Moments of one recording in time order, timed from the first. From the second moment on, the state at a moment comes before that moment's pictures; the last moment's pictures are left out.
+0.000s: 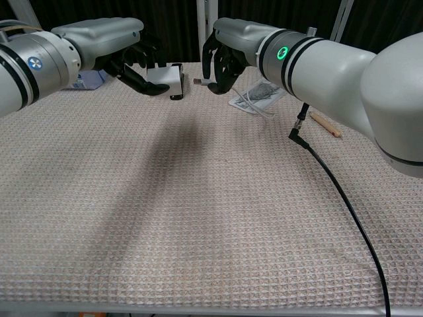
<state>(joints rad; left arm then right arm) -0.85 -1.59 -0.27 -1.62 0.90 1.11 0.61 1.04 -1.76 0.40 -1.51 -0.62 1.07 -0.70</state>
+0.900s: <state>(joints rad) -0.88 -1.59 -0.26 -1.64 0.84 1.13 0.67 1.09 -1.80 0.39 -1.48 -0.59 1.09 -0.71</state>
